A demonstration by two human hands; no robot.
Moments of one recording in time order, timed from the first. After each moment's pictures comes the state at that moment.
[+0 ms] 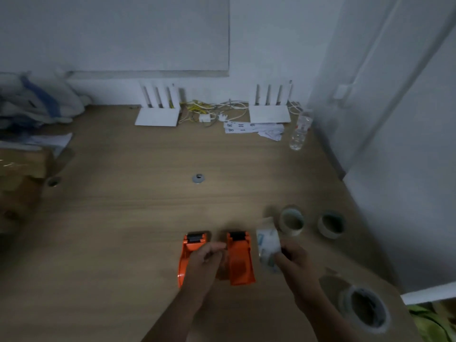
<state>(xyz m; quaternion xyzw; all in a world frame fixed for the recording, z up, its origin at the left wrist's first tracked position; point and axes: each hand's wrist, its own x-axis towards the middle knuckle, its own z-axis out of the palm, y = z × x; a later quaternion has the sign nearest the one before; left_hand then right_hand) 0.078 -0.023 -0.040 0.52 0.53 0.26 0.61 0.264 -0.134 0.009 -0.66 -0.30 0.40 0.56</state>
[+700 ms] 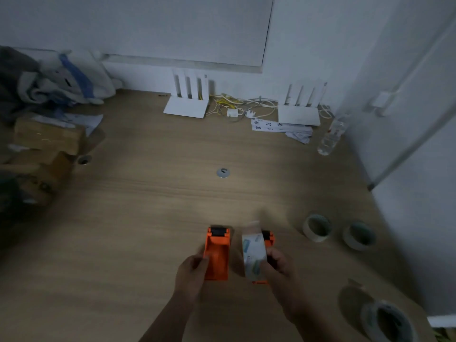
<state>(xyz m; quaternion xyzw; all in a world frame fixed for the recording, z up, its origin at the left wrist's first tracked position) -0.008 -0.006 -0.096 0.42 0.67 0.25 0.55 0.182 -0.097 0.003 -0.62 -0.32 0.48 0.53</state>
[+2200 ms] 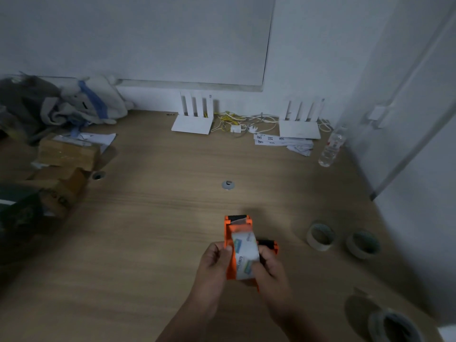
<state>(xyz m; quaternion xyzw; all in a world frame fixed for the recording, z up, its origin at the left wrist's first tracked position) 0.025 -0.027 0.005 0.42 0.51 0.36 0.66 0.143 -0.090 0.029 -0.63 -0.34 0.43 0.55</state>
